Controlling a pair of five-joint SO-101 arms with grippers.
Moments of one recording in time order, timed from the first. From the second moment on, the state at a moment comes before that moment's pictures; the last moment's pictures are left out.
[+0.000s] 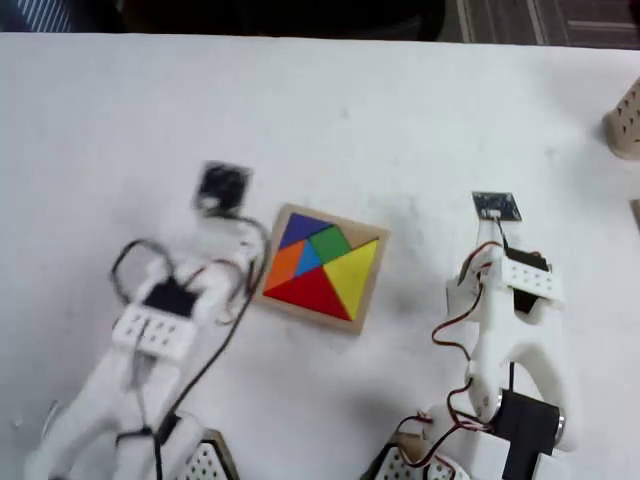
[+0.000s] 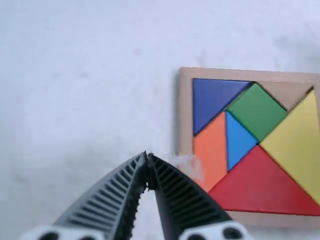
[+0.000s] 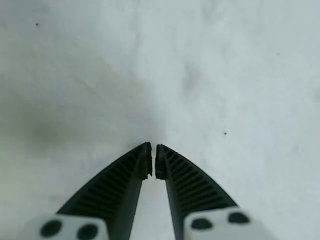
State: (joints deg) left arm 9.8 -38.6 66.0 32.7 2.3; right arm 14.9 -12.7 49.6 53.5 20.8
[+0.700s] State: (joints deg) left arm -16.5 -102.8 97.3 60.0 -7.3; right arm 1.9 -76.3 86.9 61.2 21.9
